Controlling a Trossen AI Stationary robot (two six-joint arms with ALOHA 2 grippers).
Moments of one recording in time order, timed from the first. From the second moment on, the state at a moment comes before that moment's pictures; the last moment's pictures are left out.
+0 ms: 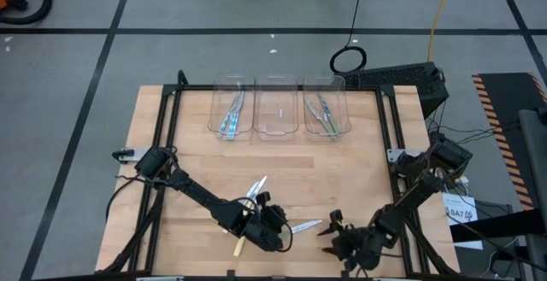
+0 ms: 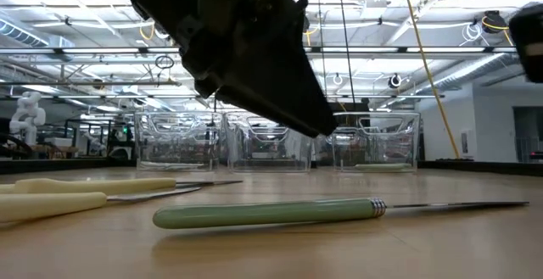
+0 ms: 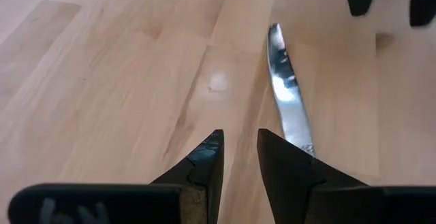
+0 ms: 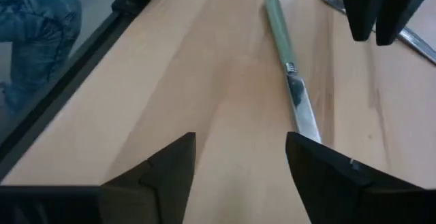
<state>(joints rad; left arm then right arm) -0.53 2.09 1.37 -0.16 -0.54 -0.58 0.93 1.72 0.74 0.16 0.60 0.35</state>
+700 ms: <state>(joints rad) -0.65 2.09 1.37 -0.05 -0.73 -0.57 0.91 1.88 0.74 0.24 0.75 0.41</state>
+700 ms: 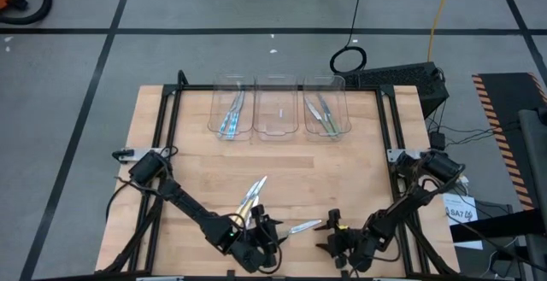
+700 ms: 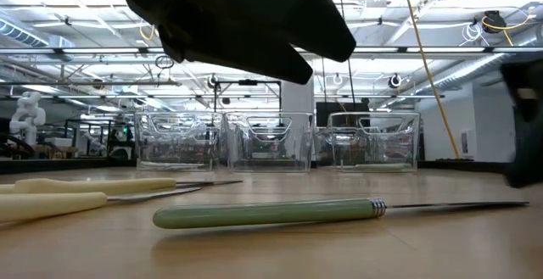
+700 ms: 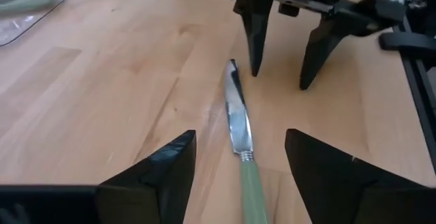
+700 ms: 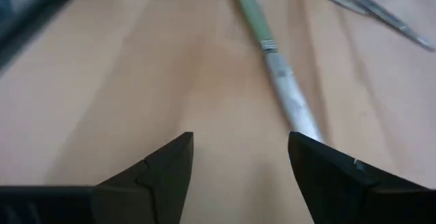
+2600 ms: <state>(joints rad) -0.57 2.14 1.37 -0.06 -0.48 -0.63 0.62 1.81 0.65 0.34 0.49 0.05</state>
